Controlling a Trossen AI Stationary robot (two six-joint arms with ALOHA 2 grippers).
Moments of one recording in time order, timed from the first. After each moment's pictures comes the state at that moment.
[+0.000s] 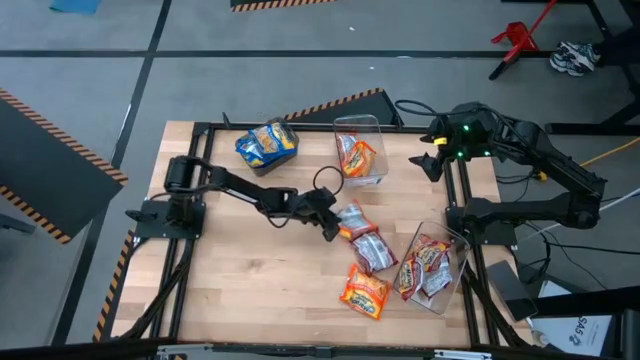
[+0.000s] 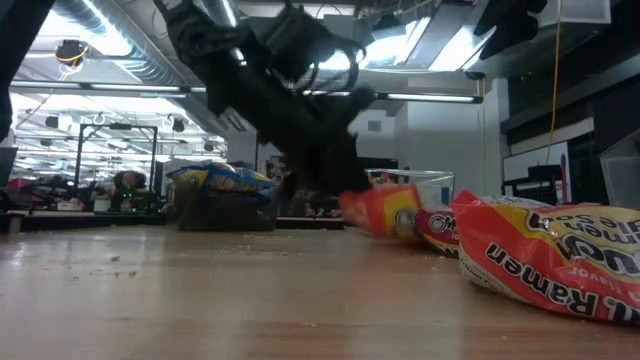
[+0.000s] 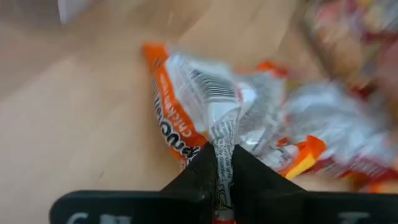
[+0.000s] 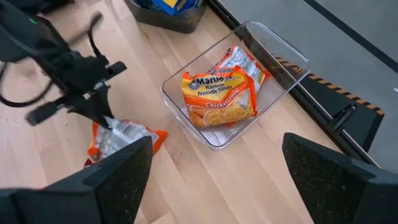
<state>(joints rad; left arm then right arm) 0.00 1.93 1.02 0.26 -0.08 -0.65 -0.46 0.97 1.31 -1.11 -0.02 0.10</state>
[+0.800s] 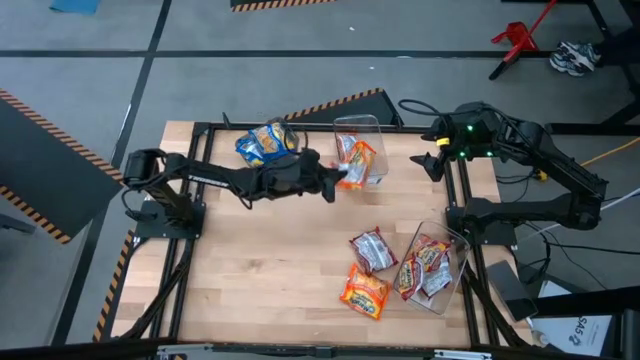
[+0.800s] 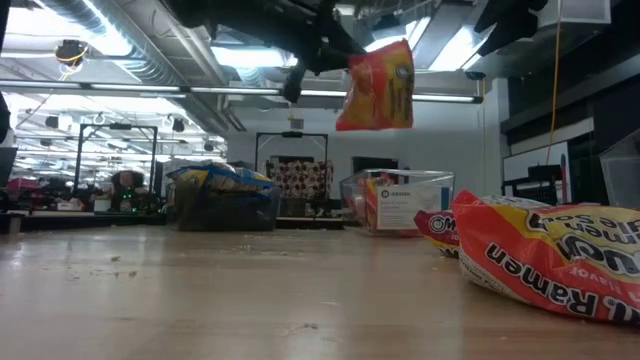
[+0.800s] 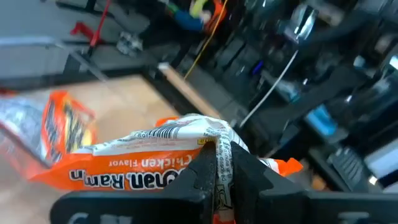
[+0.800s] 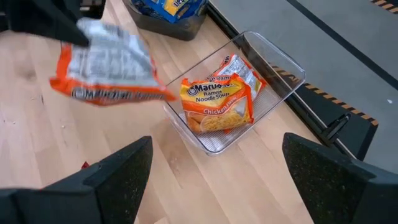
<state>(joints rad) 0.05 1.60 1.03 0.42 -0.32 -0.71 -0.46 0.96 1.31 -1.10 -0.01 0.07</state>
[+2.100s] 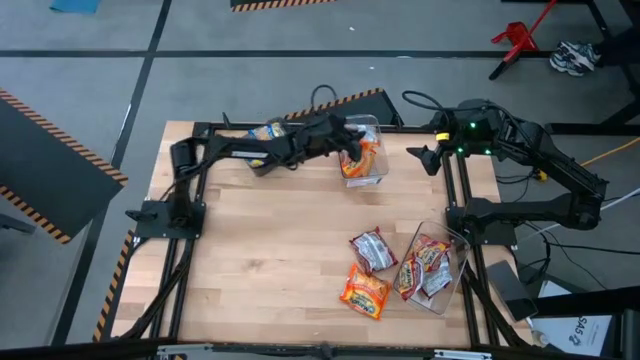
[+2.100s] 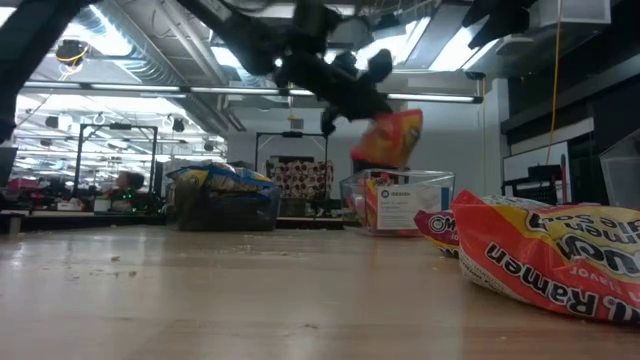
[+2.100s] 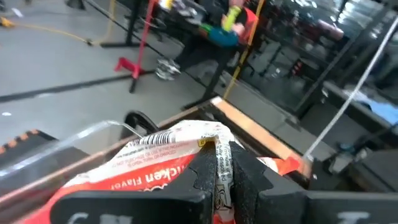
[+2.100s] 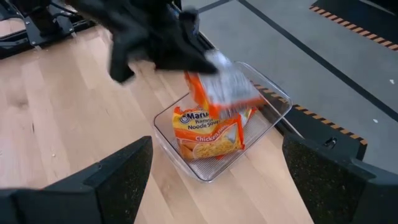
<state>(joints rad) 0.34 1.94 1.39 0.39 -0.19 -0.46 -0.46 0.96 1.31 -1.00 0.04 0.07</state>
